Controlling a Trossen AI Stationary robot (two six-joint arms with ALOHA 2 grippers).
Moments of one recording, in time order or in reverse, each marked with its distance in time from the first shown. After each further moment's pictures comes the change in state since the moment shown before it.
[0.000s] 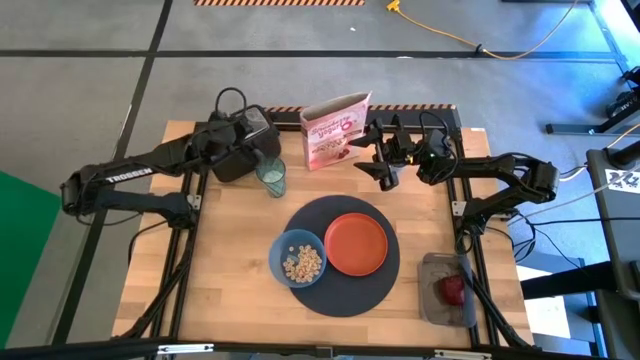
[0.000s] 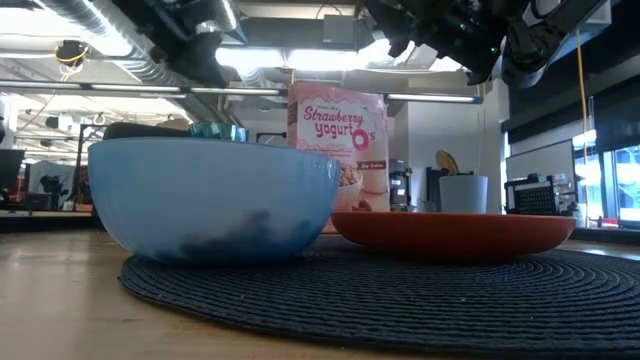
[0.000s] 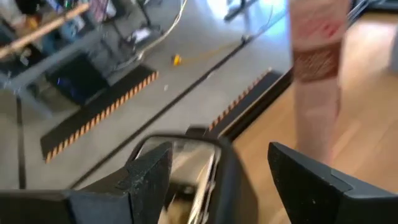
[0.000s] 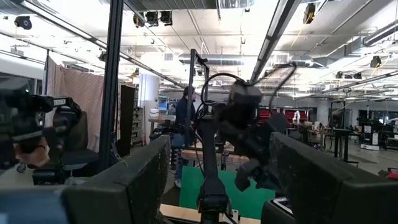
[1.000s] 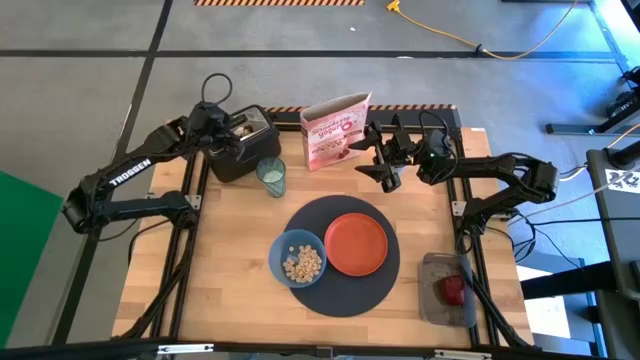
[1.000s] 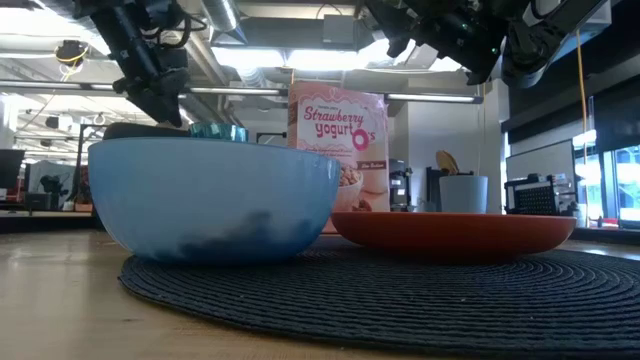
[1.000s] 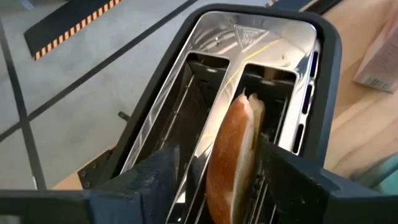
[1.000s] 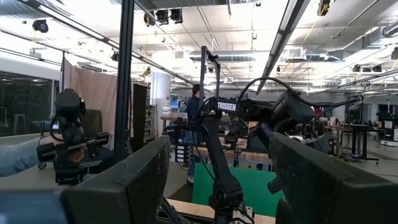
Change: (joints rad) left arm 0.400 -0.008 0.000 -0.303 0.297 -0.019; right arm -0.001 0.000 0.000 -0.001 -0.052 0.035
